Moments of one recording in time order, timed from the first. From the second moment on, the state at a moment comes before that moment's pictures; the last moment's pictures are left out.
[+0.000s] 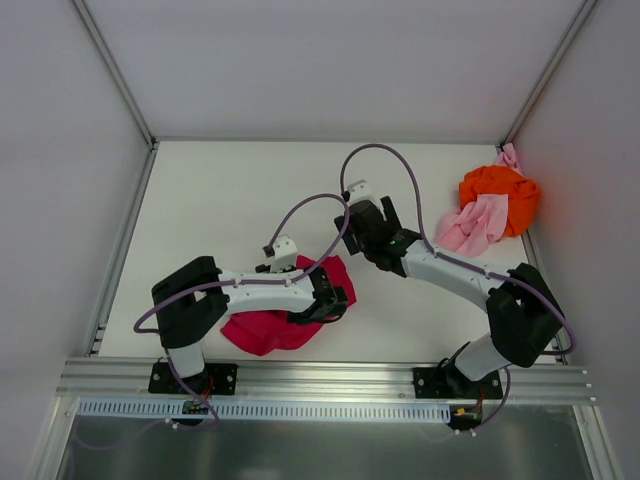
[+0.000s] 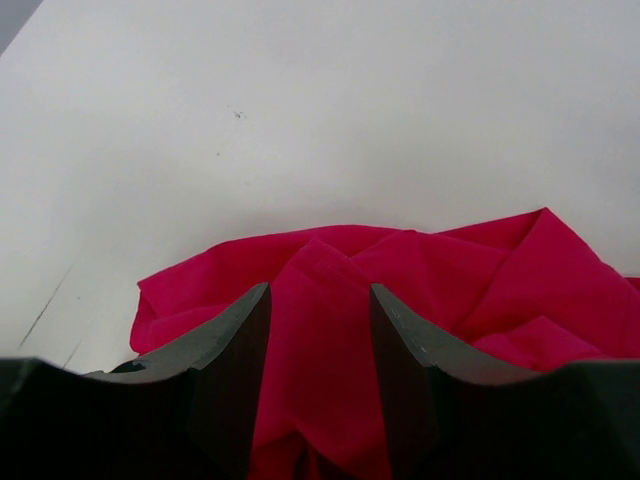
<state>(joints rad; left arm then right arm) -1.20 1.78 1.14 -1.43 -1.12 -1.90 0.78 1.53 1.00 -0.22 0.57 0.06</state>
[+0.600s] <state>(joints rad) -1.14 1.80 1.01 -1.09 -1.05 -1.66 0.78 1.46 1.02 -0.33 0.65 0.08</state>
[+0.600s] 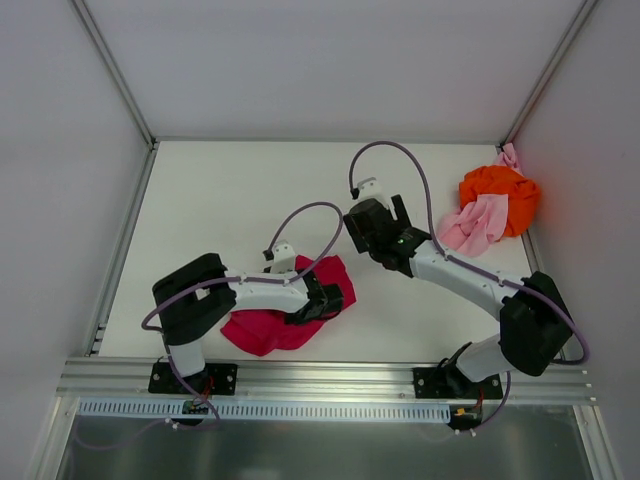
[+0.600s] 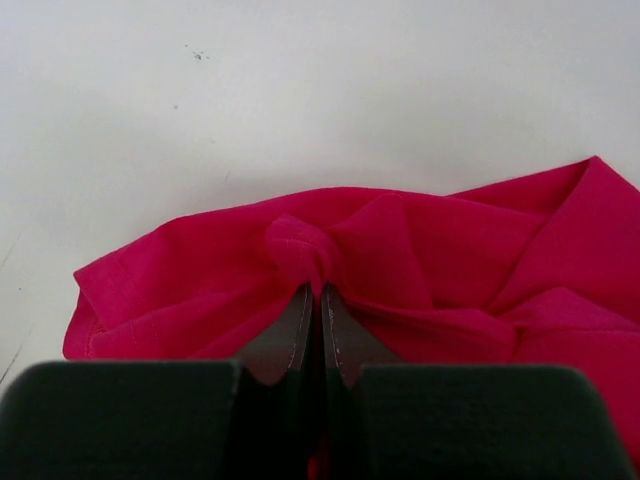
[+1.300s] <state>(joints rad) -1.10 1.52 1.31 -1.43 -1.23 -1.90 0.72 1.49 1.02 -0.34 0.46 0.13</state>
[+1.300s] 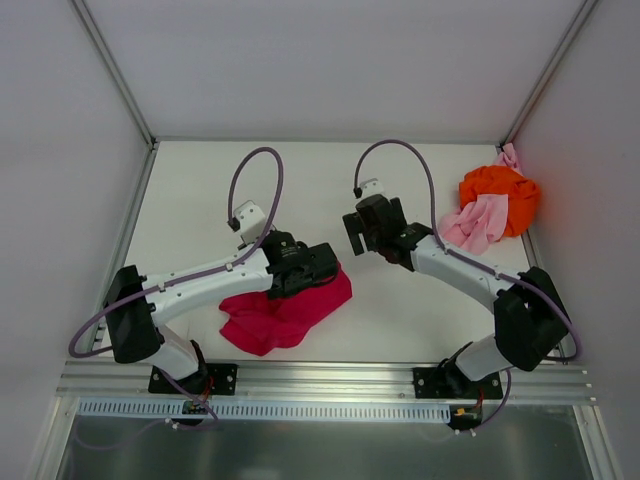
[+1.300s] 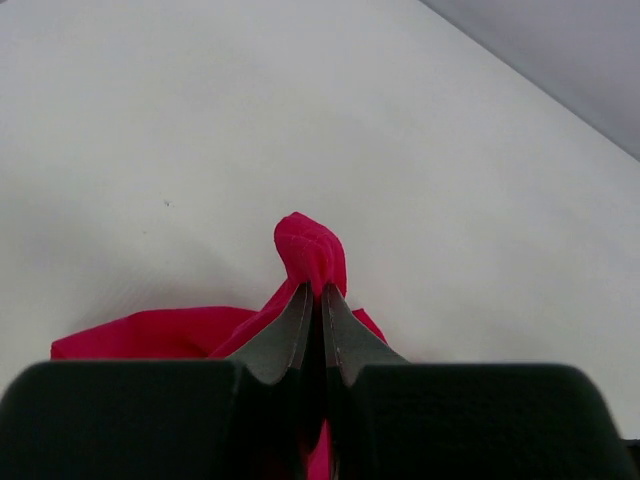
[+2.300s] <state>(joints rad) -1.06 1.49 1.41 -1.45 -1.35 -1.82 0.68 1.81 1.13 -0.14 -0.38 0.28</state>
